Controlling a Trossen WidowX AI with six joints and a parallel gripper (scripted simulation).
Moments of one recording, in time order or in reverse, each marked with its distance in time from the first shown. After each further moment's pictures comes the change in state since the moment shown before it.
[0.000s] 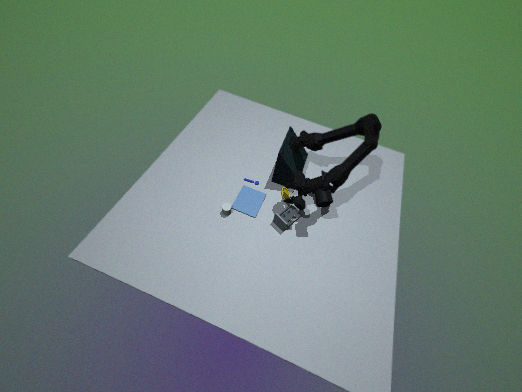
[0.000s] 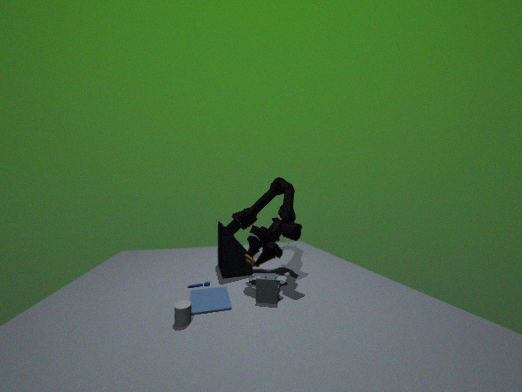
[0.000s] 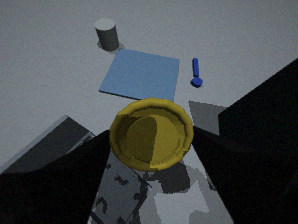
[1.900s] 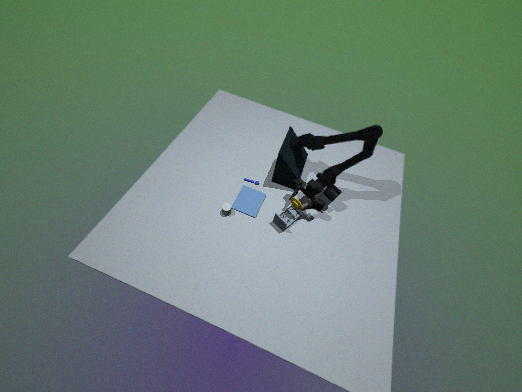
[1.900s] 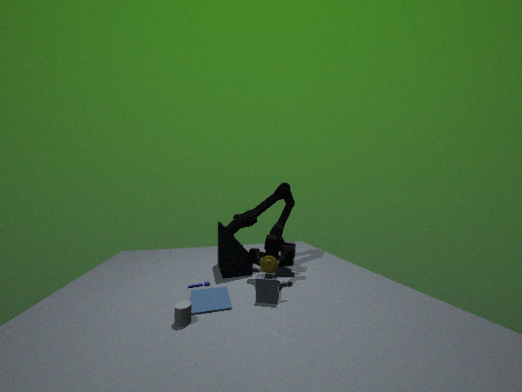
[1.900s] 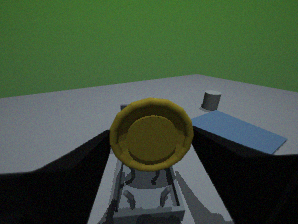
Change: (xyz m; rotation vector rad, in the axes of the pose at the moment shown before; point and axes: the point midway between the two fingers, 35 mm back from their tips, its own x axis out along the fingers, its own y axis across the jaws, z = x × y) arm -0.019 0.015 -0.058 -0.359 -0.617 0.764
